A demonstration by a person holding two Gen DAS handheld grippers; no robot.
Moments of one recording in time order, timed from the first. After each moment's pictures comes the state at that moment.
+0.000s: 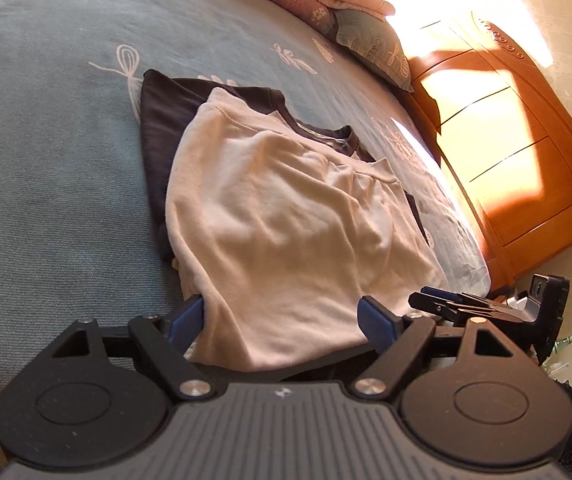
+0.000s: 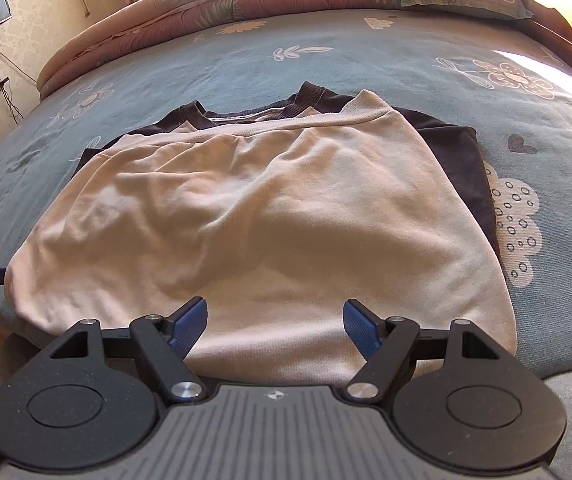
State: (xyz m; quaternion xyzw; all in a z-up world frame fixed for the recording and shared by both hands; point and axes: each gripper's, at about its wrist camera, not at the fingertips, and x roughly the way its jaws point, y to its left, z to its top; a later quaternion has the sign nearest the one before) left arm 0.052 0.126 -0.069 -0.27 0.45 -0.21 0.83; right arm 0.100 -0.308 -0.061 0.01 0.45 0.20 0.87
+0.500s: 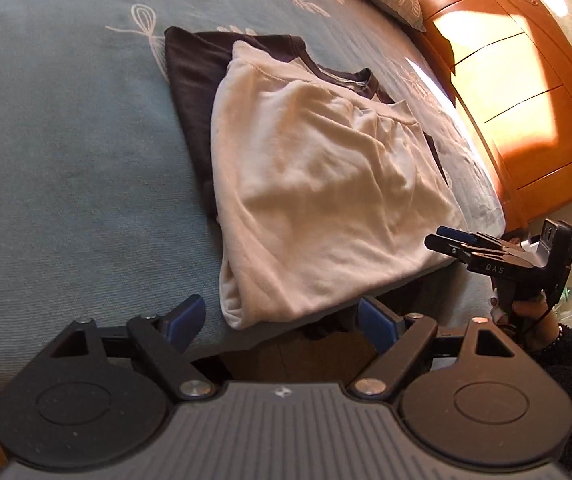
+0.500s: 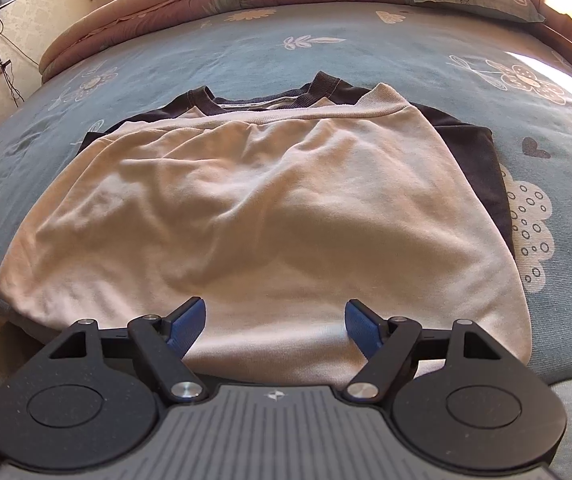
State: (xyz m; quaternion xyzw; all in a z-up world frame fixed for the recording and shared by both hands) left arm 0.054 0.145 -0.059 -0.20 0.53 -0.21 0.80; right arm 0.103 -0.296 -0.063 -0.01 0.45 0.21 0.87
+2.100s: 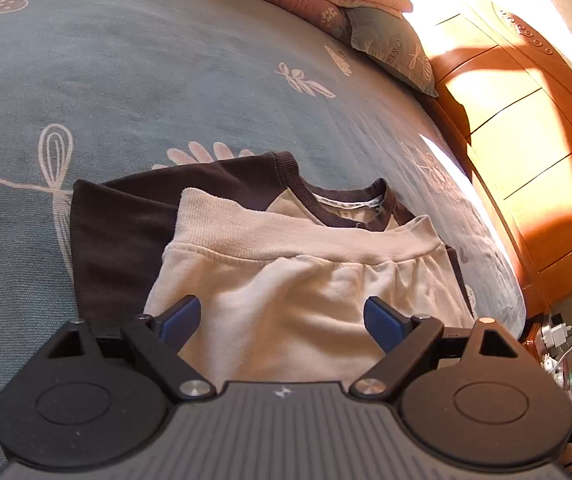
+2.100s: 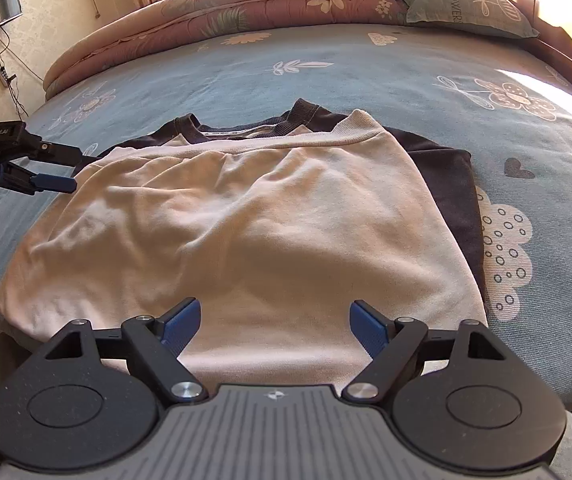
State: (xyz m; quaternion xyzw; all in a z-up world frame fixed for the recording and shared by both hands) left arm 0.200 0.103 -0.076 -0.22 0.47 -0.17 0.84; right arm 0.115 -0.323 -0.056 0.00 0.42 0.22 0.88
